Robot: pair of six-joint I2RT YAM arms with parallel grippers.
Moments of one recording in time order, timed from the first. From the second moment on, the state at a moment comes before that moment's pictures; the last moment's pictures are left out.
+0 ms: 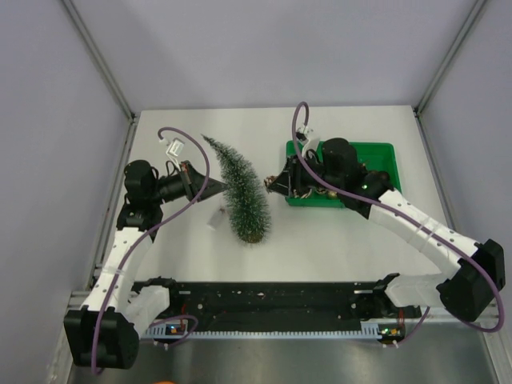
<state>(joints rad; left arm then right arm) -0.05 0.94 0.73 0.08 1.05 -0.65 0.69 1.26 1.10 -0.23 -0.36 0.45</state>
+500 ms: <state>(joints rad) -0.05 0.94 0.73 0.08 1.05 -0.65 0.69 1.26 1.14 -0.23 -0.39 0.45</state>
